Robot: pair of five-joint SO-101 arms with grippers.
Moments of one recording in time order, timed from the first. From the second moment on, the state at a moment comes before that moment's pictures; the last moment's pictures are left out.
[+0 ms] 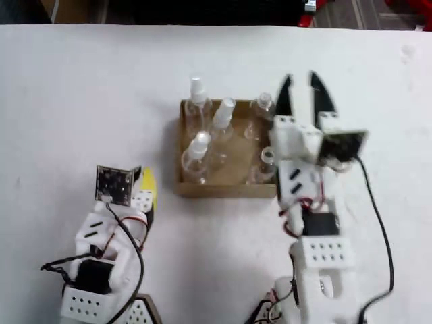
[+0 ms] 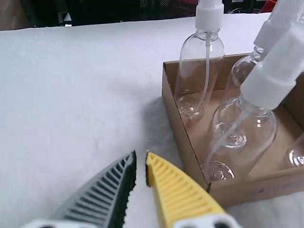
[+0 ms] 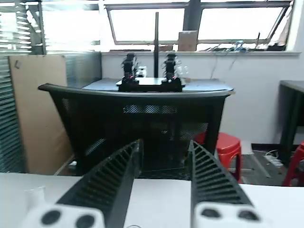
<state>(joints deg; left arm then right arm) 4.4 -104.3 96.9 43.4 2.9 -5.6 -57.2 67.3 -11.4 1.4</state>
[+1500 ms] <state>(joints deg) 4.4 -104.3 97.1 43.1 2.9 15.3 -102.7 96.4 18.5 1.3</state>
